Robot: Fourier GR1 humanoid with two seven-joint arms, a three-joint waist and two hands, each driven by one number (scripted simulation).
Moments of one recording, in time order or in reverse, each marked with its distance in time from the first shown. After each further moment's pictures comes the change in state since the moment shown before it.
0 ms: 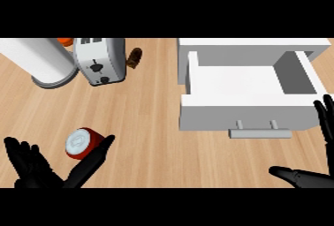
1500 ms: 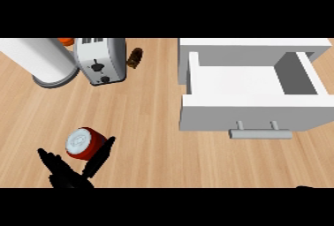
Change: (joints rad) left arm -0.053 0.000 0.151 0.541 1.069 0.113 -0.986; right arm 0.066 -0.014 -0.102 -0.128 -0.065 0.066 0.067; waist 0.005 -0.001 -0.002
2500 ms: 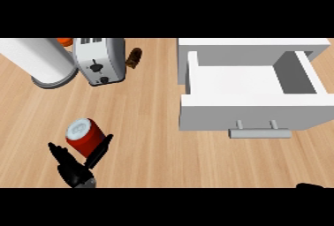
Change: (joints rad) left arm -0.229 0.014 0.231 0.566 0.384 -0.383 -0.476; right arm -0.055 0.006 -0.014 -0.022 0.022 0.017 0.062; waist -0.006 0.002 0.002
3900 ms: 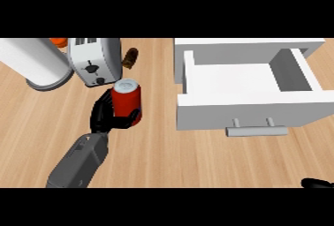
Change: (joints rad) left arm -0.475 0.120 -0.211 0.339 -0.212 -0.647 0.207; right arm -0.046 -0.010 -0.036 0.003 0.003 0.009 0.007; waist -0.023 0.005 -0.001
